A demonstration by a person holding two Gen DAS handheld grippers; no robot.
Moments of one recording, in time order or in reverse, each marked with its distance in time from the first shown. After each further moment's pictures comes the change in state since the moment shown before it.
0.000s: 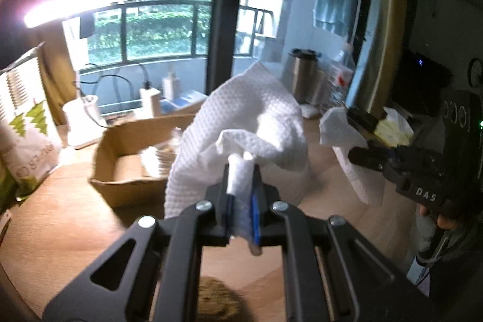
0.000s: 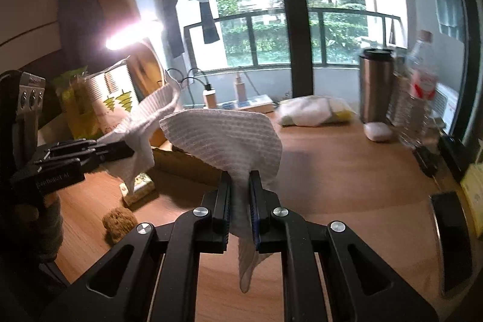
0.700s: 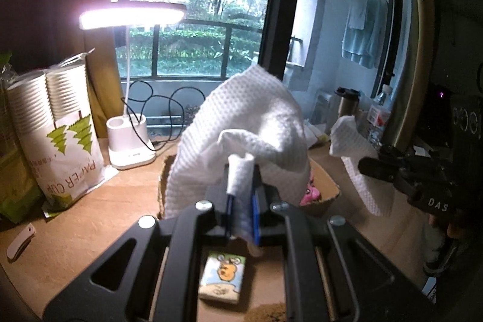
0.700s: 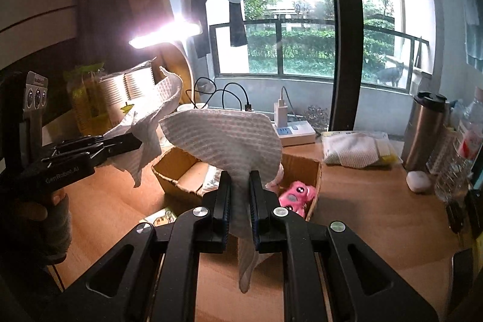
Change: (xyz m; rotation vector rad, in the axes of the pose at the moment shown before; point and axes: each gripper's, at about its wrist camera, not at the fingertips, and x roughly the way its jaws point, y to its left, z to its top) left arm -0.011 0.081 0.016 -0.074 -0.122 0.092; right arm 0.056 0.058 0.057 -0.108 -0.016 0.064
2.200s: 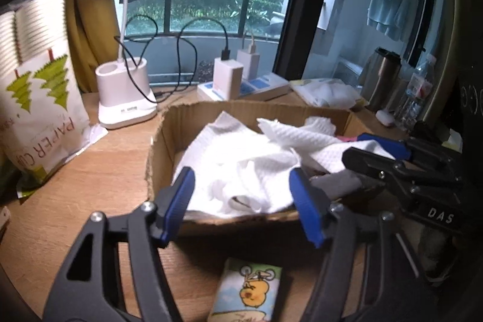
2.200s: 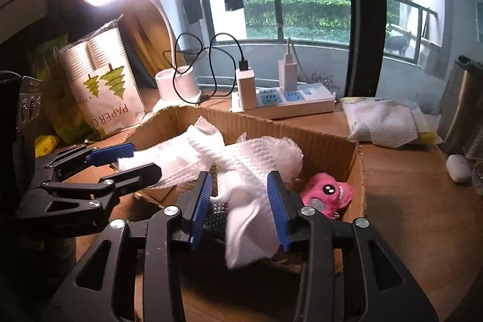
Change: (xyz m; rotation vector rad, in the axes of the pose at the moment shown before) left arm 0.090 0.023 -0.028 -0.047 0.201 0.075; right arm 0.107 -0.012 -0.008 0.037 0.156 0.002
